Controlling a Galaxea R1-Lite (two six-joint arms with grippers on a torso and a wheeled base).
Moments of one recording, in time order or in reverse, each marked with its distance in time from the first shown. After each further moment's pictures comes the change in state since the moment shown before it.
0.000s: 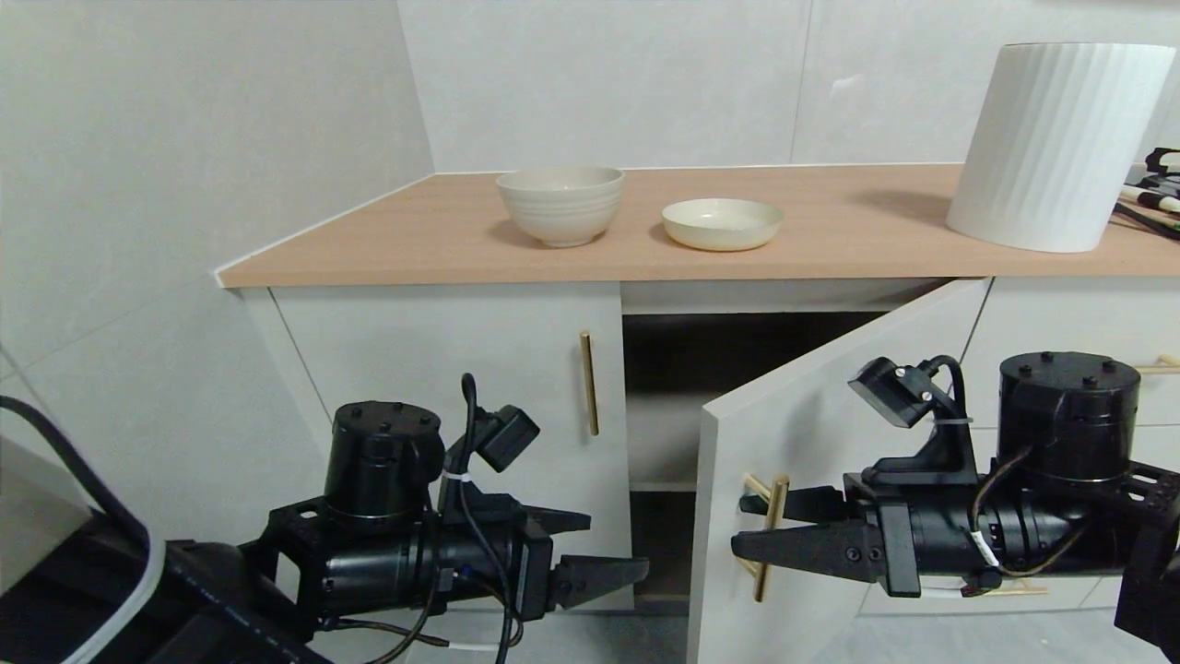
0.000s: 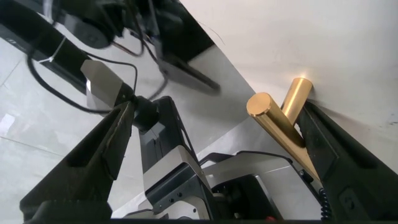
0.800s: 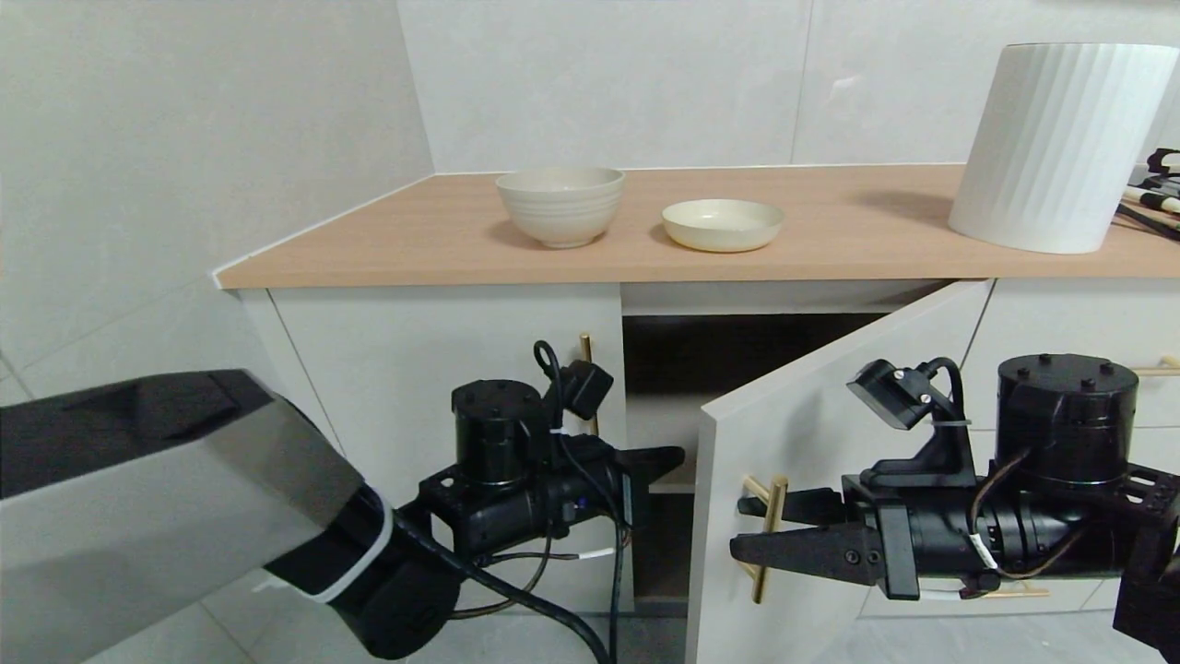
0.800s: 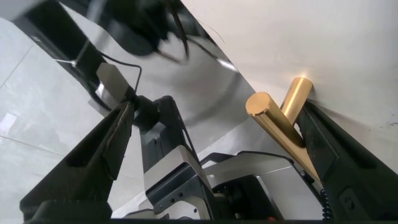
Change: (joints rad) left arm -0.099 0.302 -0.242 -0.349 0.208 -0.053; right arm 0.000 0.005 0.005 -0.001 0.000 -0.001
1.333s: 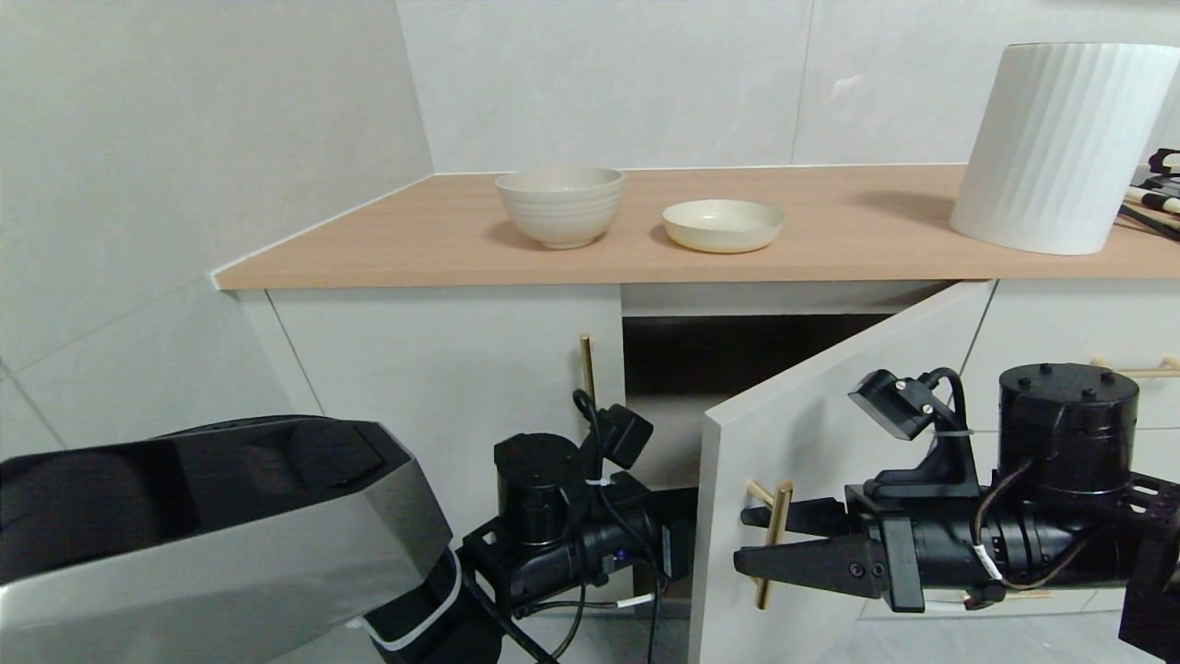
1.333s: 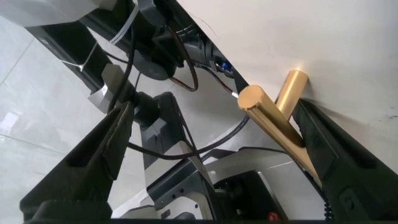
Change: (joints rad) left arm -0.085 0.120 0.044 -0.208 0.010 -0.020; right arm -0.002 -0.003 0.026 -0.008 -0.001 -0.004
